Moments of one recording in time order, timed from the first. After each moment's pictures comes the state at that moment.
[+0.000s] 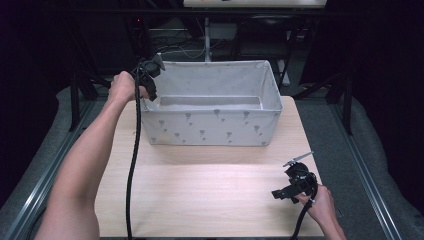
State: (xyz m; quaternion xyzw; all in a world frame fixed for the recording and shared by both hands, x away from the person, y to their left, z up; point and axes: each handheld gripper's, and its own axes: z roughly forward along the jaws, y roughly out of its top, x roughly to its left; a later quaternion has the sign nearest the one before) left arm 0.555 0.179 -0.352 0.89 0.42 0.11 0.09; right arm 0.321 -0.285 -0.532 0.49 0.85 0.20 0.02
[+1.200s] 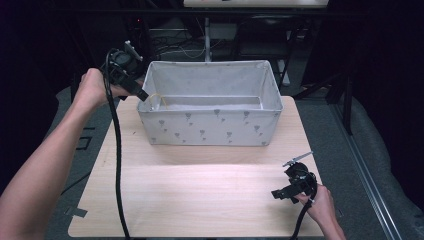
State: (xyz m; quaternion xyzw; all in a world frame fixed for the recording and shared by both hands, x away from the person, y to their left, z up) left arm 0.478 0.214 -0.284 0.88 0.42 0.14 0.17; right arm 0.320 -0.283 -0.532 0.49 0.85 0.21 0.02
